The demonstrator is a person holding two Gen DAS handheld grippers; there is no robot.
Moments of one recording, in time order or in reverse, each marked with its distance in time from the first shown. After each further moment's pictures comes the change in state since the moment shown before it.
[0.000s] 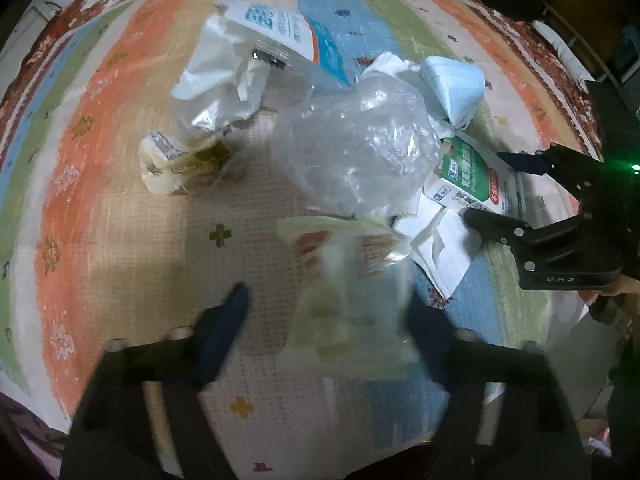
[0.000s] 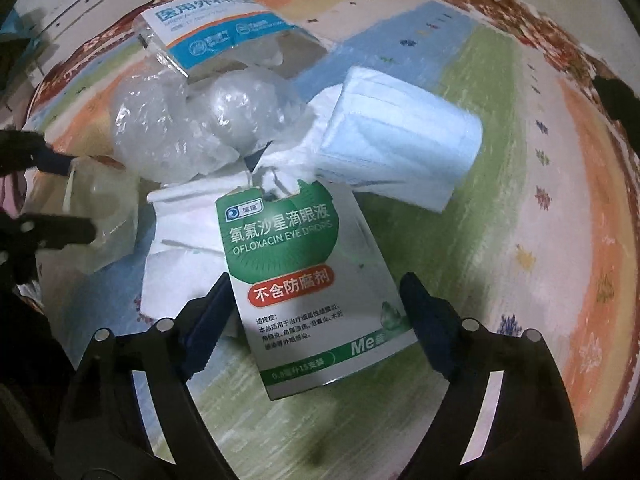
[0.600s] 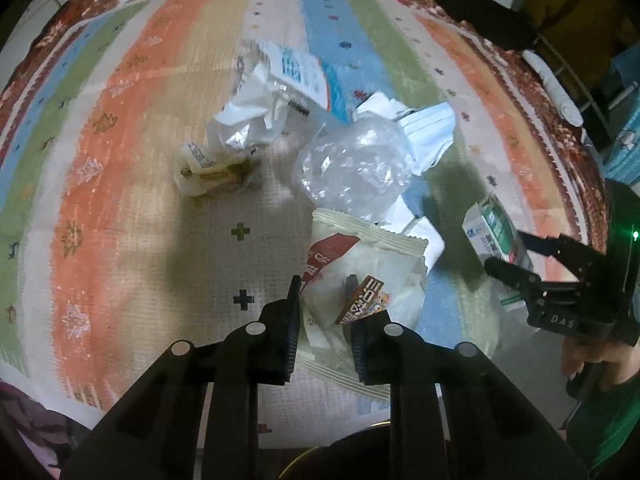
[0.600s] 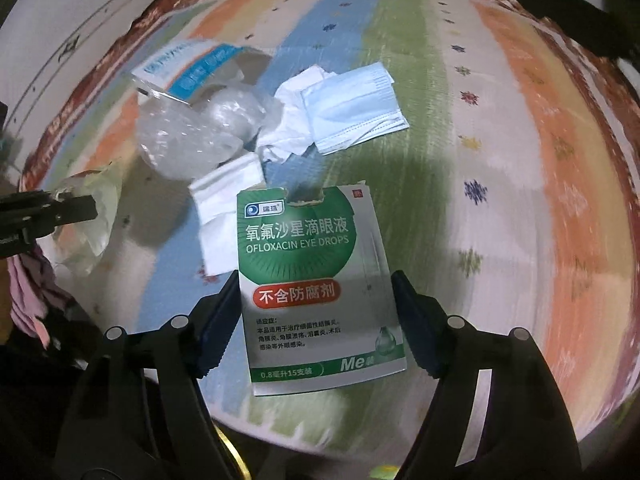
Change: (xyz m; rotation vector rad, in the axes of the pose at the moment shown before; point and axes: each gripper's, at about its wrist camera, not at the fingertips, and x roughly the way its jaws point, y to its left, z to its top) left arm -0.057 0.020 -0.008 -0.049 -0.071 -0.079; right arm -0.067 0.011 -0.046 0.375 0.005 -0.009
